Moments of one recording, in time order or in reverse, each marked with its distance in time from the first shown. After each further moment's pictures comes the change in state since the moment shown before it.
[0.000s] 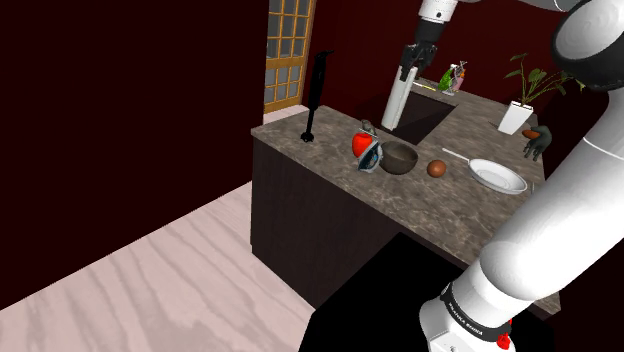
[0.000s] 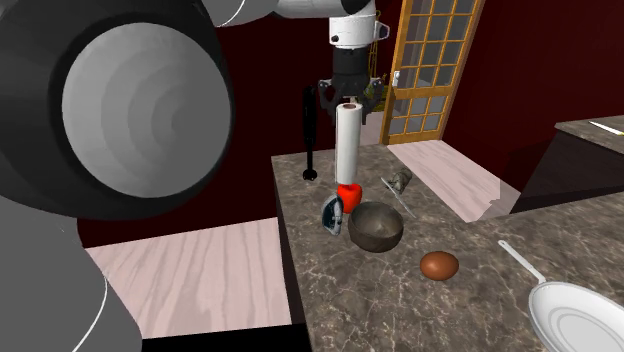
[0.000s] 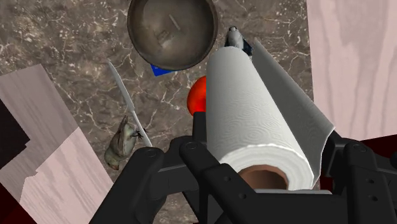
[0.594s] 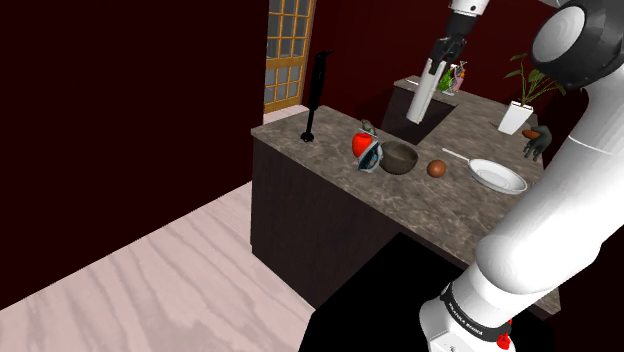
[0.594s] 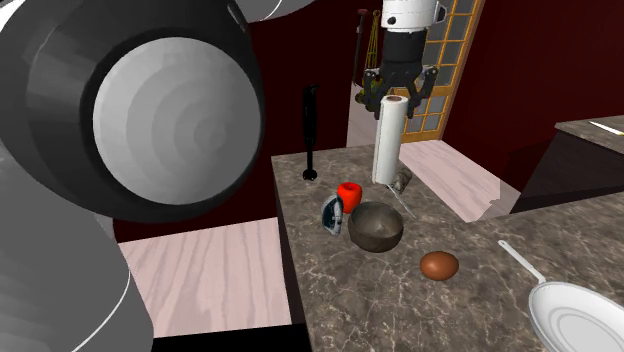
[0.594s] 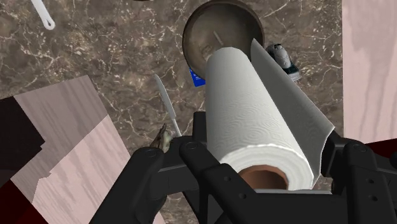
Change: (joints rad) arm -0.112 0.085 -0.089 0.176 0.051 -0.096 -0.198
